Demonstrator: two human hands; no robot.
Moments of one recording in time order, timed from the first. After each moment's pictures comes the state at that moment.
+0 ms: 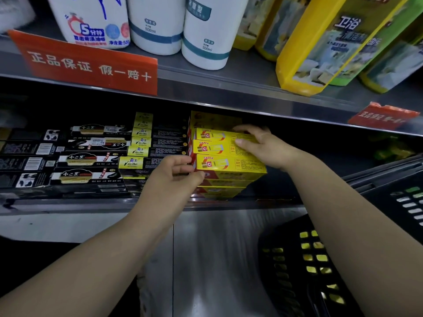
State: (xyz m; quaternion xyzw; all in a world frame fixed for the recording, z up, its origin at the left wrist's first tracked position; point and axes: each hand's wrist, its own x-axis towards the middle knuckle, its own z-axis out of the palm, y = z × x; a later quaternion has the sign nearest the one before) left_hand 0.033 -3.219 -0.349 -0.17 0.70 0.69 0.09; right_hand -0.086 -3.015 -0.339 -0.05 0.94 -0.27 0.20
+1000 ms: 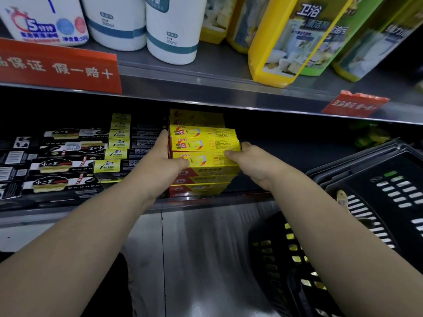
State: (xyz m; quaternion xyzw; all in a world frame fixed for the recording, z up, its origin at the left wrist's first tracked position) left_hand -0.016 -3.212 -0.371 -0.05 0.73 0.66 0.15; right_hand -0.055 -3.014 -0.359 0.15 0.86 -0.43 0.23
